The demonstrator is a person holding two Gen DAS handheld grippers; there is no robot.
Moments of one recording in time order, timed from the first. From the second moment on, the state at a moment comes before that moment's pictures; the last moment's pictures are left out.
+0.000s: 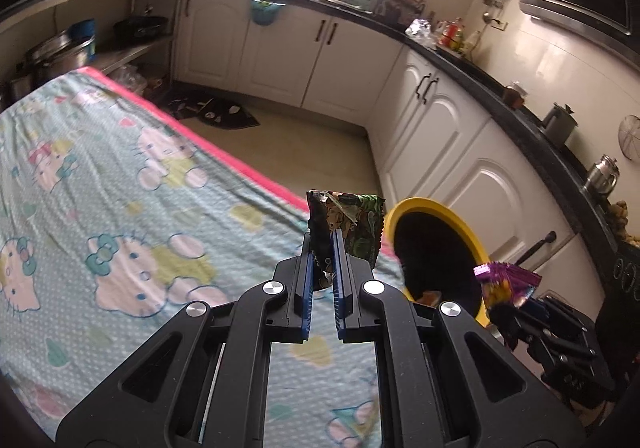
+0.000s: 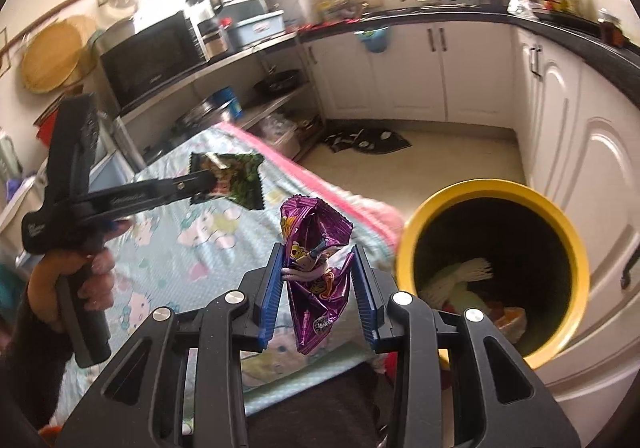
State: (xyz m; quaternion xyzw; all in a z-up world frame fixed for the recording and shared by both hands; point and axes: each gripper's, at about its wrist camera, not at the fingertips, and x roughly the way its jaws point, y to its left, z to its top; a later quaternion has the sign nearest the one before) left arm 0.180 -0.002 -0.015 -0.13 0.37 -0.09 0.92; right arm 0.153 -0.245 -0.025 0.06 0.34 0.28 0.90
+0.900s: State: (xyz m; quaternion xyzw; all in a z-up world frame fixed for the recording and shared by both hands) left arm 0.190 -0.109 0.016 -0.05 0.32 -0.16 0.93; right arm 0.167 -0.341 -0.024 0.13 0.30 0.14 0.93
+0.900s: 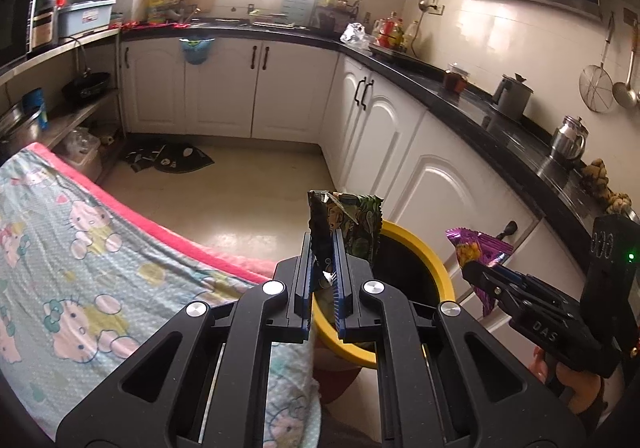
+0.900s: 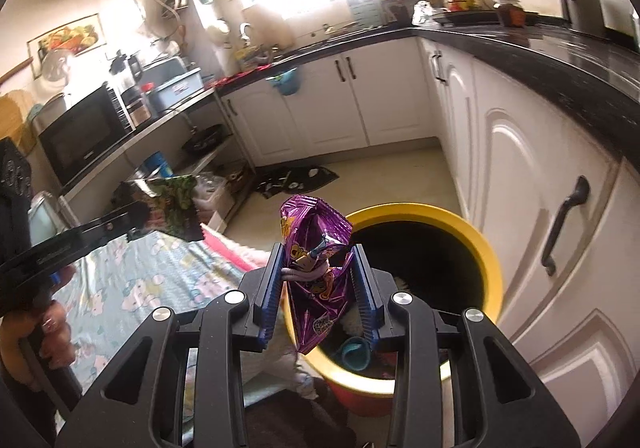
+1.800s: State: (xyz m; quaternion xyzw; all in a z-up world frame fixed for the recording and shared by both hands) left arm 0.217 -0.174 -0.036 -0.03 0.37 -0.19 0.91; right arm 0.196 -0.371 -0.088 0.13 0.35 0.08 0.92
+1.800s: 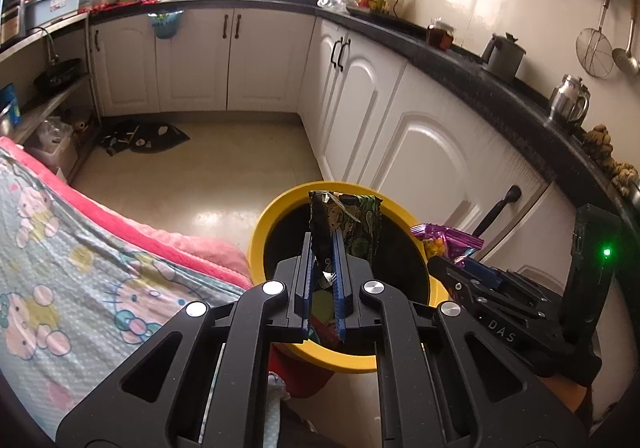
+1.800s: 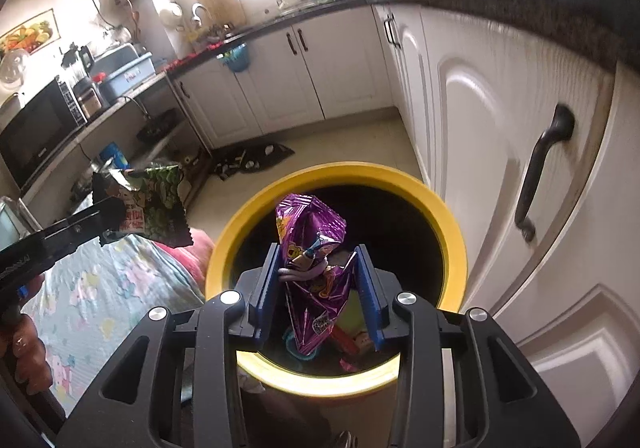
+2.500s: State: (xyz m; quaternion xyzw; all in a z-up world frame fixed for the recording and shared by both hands) left arm 0.242 -0.183 -0.092 -0.04 0.43 -0.19 0.88; right arm 0.219 -0.376 -0.136 0.14 0.41 0.06 0.90
